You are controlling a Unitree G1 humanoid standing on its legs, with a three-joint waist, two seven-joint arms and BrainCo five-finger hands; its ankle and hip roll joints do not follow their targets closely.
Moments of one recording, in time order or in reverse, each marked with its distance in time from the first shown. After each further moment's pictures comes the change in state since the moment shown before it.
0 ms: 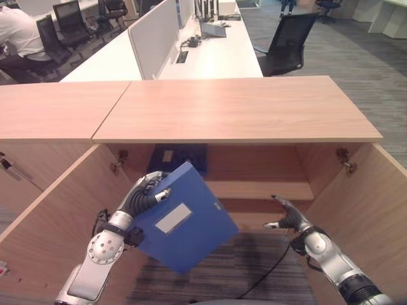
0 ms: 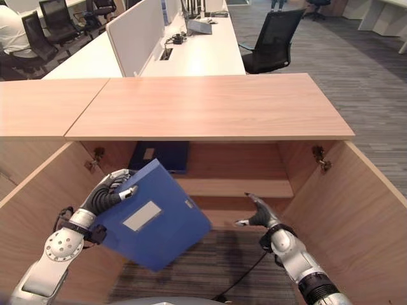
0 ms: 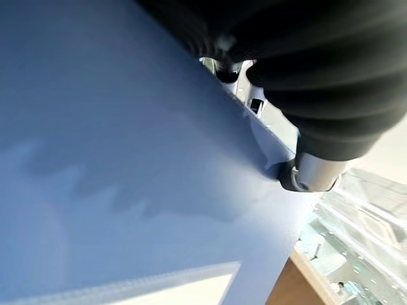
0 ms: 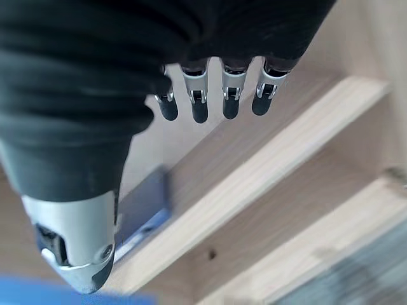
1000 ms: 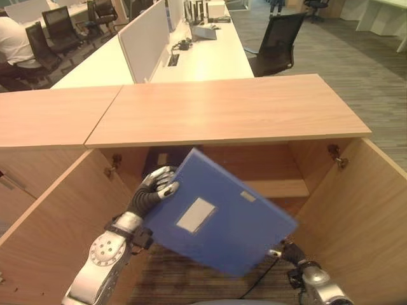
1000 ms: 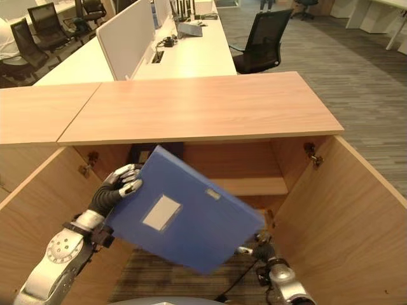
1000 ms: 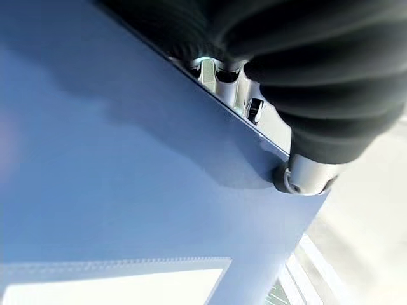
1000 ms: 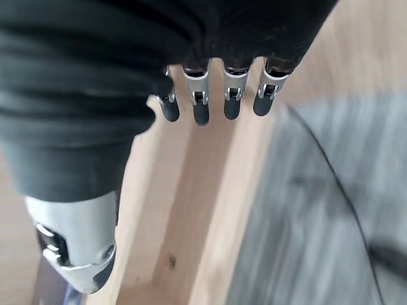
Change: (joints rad) left arm 0.114 0.004 0.013 -0.049 -0.383 0.036 -0.042; right arm 0.103 0.113 -0.172 0.367 0.321 0.005 -0.061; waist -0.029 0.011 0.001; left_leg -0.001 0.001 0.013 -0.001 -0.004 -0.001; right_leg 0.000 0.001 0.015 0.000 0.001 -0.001
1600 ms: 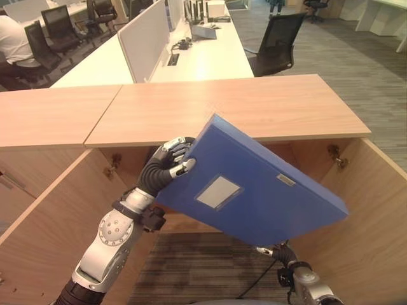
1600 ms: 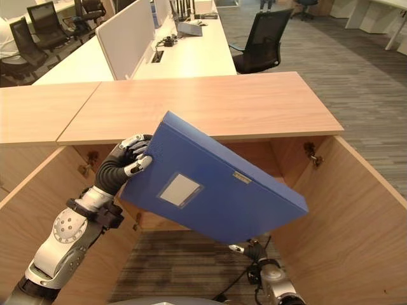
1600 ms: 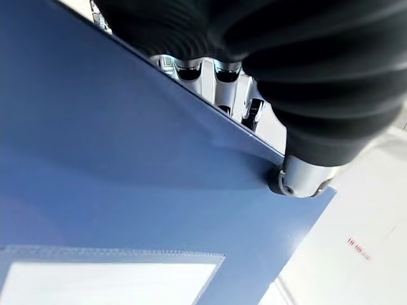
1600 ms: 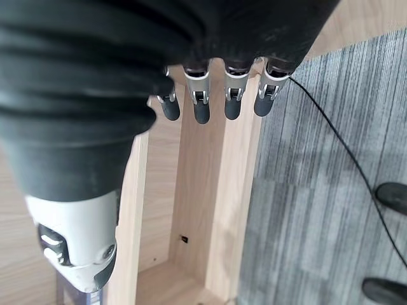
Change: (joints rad) left arm -0.283 -0.001 -0.158 -0.174 -0.210 -0.054 0.001; right arm -0.053 0.131 0.129 0.107 0.185 -0.024 0.038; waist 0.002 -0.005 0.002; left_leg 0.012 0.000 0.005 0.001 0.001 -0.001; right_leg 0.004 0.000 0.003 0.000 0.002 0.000
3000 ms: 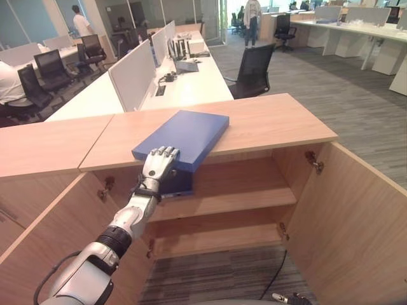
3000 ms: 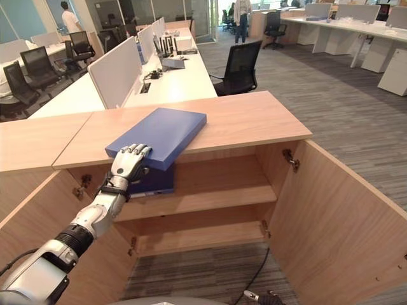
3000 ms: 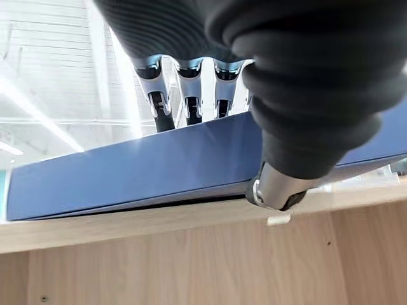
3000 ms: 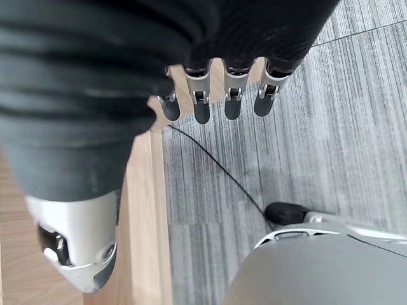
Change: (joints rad) left arm -0.406 -0.061 -0.240 0.879 1.331 0.190 0.580; right arm 0.051 0.065 -0.034 0.385 0.028 0.020 -0.105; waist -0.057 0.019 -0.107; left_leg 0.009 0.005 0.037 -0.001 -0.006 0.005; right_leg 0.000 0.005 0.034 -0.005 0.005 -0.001
